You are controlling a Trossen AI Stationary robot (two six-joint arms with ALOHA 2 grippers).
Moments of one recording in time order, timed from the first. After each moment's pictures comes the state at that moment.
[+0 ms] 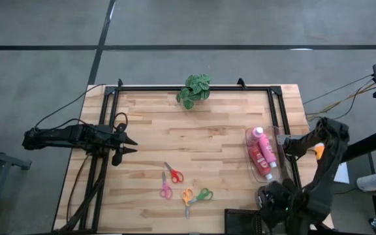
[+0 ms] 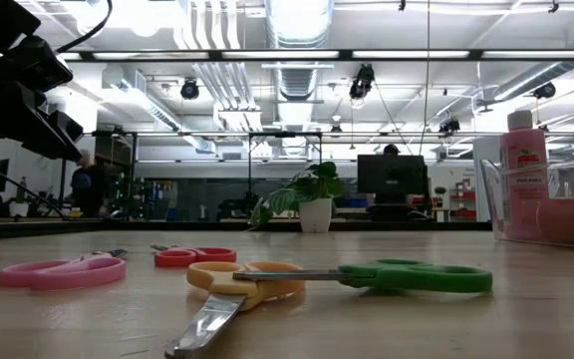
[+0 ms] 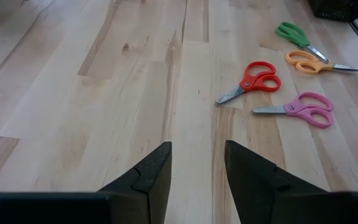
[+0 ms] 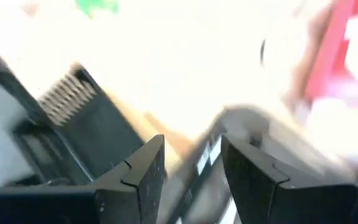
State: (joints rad) left arm -0.02 0.18 0.25 -0.69 0.02 -0.16; right arm 1.17 1.60 1.30 -1.26 0.41 2.01
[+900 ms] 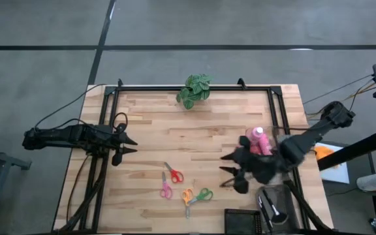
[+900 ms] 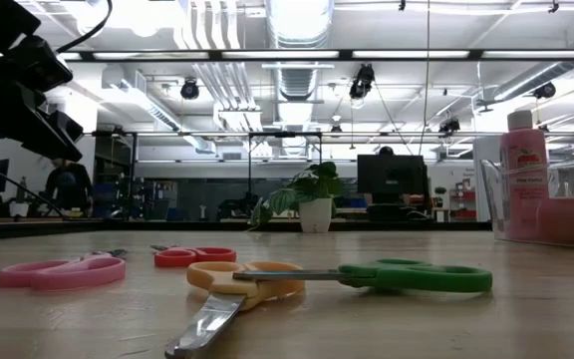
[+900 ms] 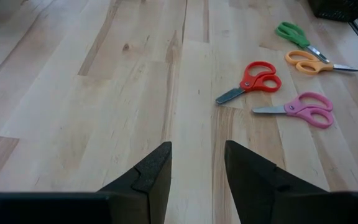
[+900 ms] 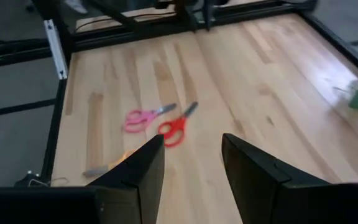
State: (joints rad) left arm -0.02 0.18 0.25 -0.69 0.02 -0.16; right arm 0.59 1.33 1.24 -0.62 0.60 0.59
